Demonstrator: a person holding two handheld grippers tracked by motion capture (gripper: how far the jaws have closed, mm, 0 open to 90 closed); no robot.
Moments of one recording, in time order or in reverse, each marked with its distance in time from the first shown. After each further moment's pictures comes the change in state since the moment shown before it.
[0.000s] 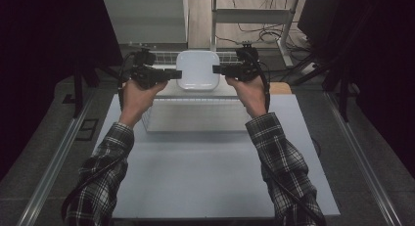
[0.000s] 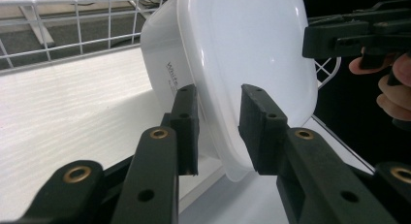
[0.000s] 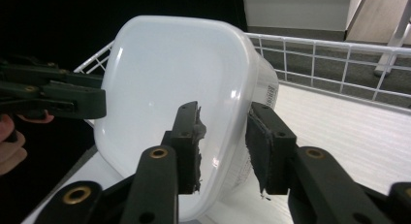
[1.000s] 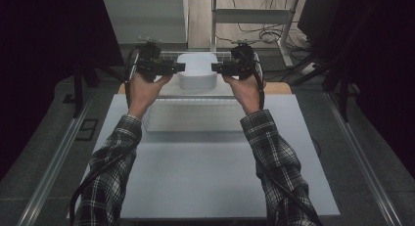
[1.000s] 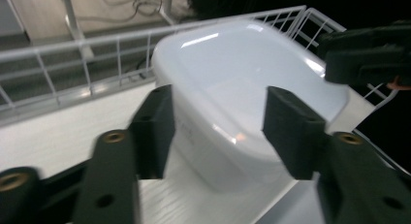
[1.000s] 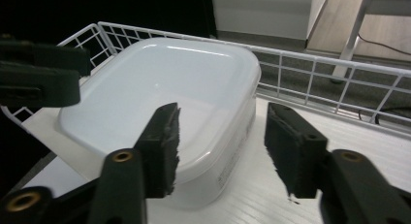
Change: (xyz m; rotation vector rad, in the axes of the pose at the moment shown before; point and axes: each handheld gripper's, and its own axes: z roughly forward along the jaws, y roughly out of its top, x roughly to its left) left arm 0.004 0.015 0.016 -0.055 0.117 0.046; right arm -0.004 0.003 0.019 -0.015 -0.135 -0.049
